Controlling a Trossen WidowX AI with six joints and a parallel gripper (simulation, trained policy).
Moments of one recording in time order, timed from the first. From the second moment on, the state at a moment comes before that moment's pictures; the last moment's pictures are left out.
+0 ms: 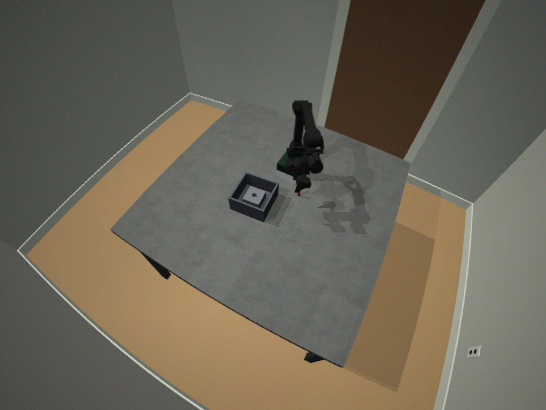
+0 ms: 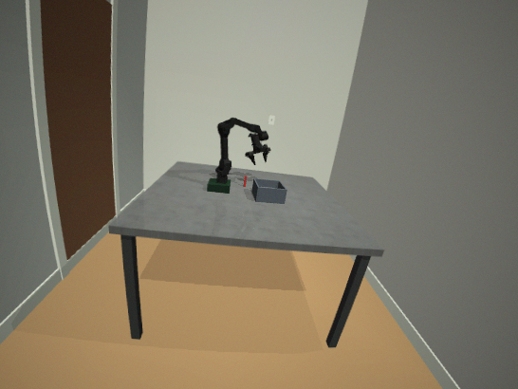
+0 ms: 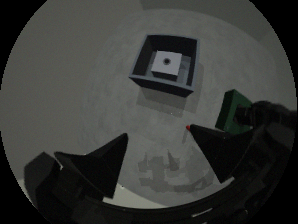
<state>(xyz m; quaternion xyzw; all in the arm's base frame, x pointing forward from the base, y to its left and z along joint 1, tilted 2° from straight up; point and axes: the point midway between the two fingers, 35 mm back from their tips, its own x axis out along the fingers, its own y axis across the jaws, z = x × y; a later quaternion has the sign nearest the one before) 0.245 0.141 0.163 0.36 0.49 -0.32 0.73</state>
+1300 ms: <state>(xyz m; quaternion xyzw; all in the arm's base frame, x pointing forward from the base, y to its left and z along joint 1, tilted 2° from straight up) 0.167 0.129 0.008 0.18 0.65 -0.29 0.68</state>
